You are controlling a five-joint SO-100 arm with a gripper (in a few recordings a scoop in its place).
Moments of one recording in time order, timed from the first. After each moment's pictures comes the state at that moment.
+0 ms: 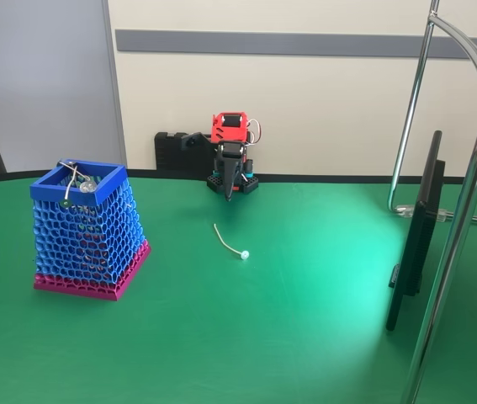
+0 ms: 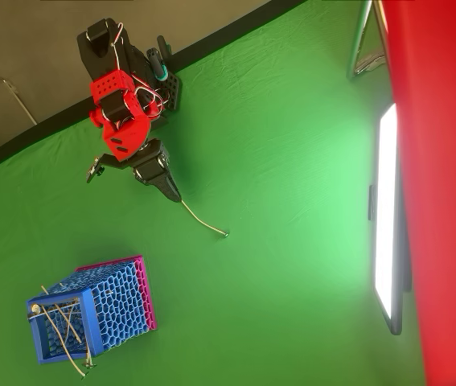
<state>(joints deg) 0.4 190.1 176.2 49.7 -5.8</state>
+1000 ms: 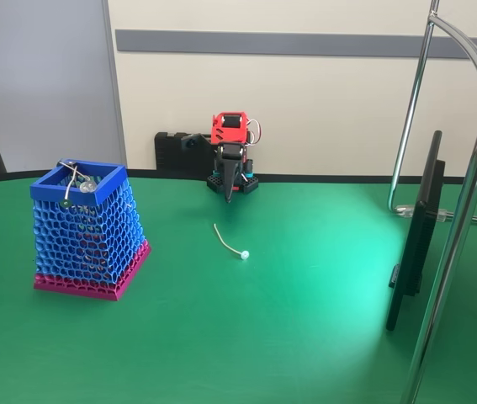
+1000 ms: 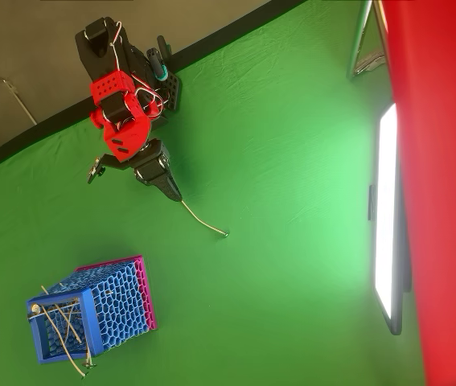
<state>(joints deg) 0.6 187.2 176.2 48.5 -5.4</state>
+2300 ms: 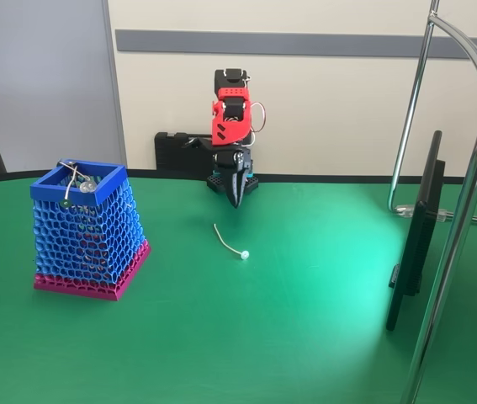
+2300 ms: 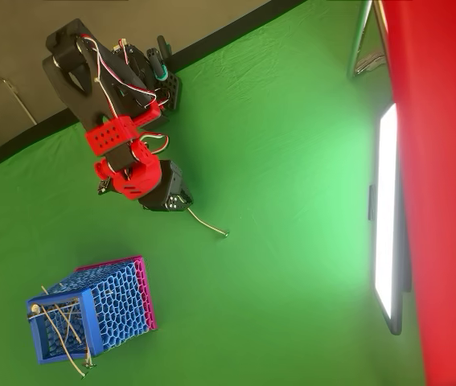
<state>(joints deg) -2.5 116.9 129.6 54.7 30.7</state>
